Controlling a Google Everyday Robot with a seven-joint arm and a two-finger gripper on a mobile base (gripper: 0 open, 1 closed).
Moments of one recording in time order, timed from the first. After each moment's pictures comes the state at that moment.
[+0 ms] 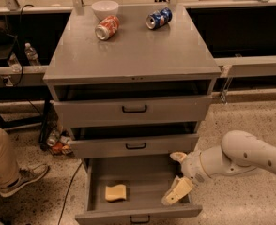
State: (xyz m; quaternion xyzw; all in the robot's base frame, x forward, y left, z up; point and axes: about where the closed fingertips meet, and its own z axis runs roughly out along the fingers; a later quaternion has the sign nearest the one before) arm 0.434 -0.101 0.575 -0.52 0.76 0.31 0.25
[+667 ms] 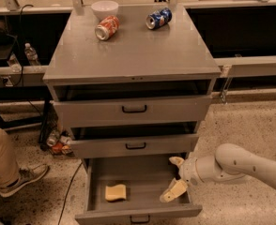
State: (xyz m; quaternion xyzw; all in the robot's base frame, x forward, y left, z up) arm 0.470 -0.110 0.486 -0.49 0.76 0.32 0.28
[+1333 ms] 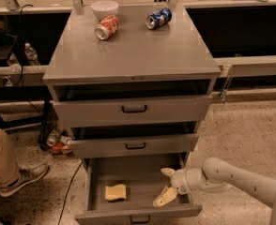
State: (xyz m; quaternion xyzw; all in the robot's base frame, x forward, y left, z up) arm 0.489 -0.090 0.363 -0.46 0.75 0.38 0.28
